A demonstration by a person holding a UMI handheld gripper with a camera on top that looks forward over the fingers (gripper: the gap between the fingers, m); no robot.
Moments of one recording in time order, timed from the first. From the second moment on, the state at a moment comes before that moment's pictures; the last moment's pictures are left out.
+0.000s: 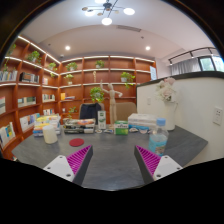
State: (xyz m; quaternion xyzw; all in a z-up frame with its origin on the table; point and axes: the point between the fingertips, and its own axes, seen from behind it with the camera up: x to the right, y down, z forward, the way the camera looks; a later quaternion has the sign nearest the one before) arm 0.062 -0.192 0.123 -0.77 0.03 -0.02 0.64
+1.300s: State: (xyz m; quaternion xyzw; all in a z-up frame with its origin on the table) arm 0.159 -0.046 0.105 -0.76 -0.06 -0.14 0.63
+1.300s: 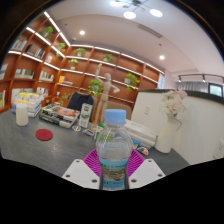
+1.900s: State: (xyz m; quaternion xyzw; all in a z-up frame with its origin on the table) arm -0.139 0.093 0.162 -0.49 -0.52 -0.50 0.49
